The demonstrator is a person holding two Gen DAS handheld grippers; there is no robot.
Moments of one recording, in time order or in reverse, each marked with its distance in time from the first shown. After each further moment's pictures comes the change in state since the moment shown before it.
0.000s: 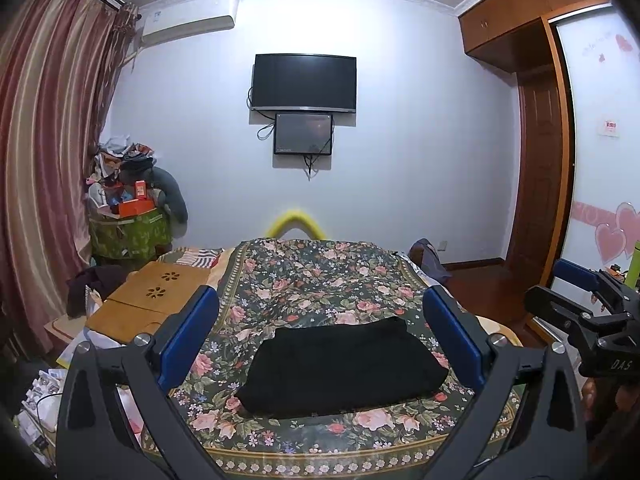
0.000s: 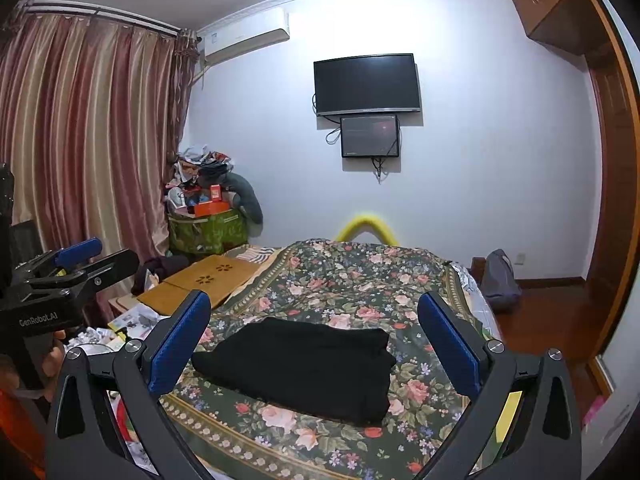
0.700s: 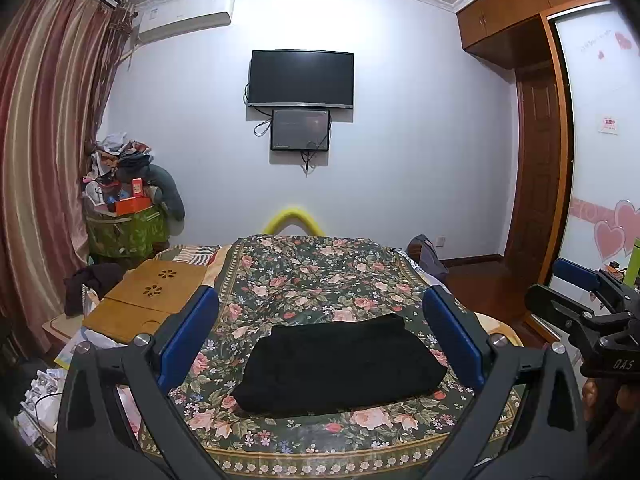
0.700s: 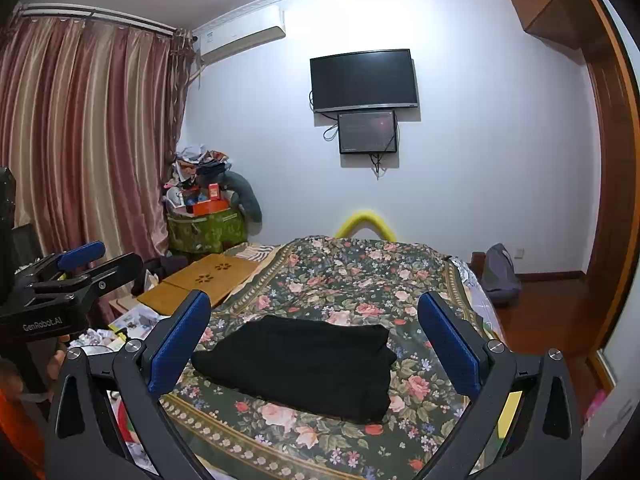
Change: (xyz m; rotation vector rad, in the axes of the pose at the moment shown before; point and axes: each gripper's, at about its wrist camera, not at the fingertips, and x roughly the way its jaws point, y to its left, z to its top) left arm 0.005 0.001 0.001 0.003 0.012 -0.012; right arm -0.002 -0.004 0.002 0.012 0.012 -0.002
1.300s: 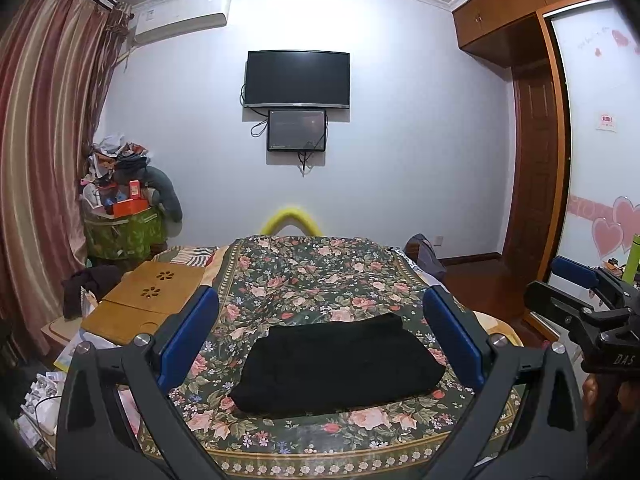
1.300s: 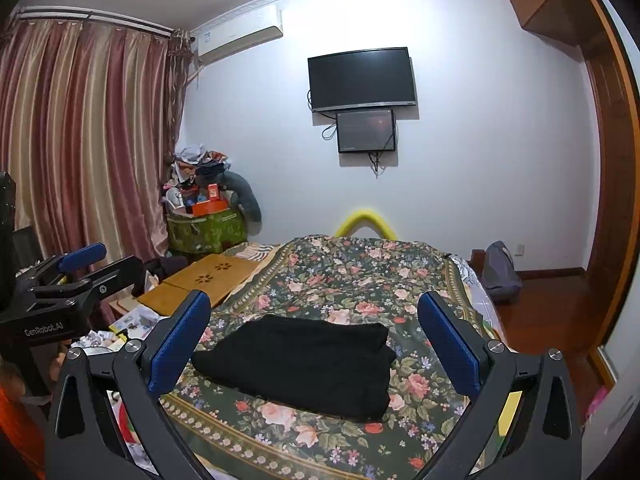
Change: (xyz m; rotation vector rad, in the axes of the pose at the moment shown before) left arm 0.000 0.002 -0.003 0.010 0.000 -0.010; right arm 0.000 0.000 0.000 0.011 0.004 -0.002
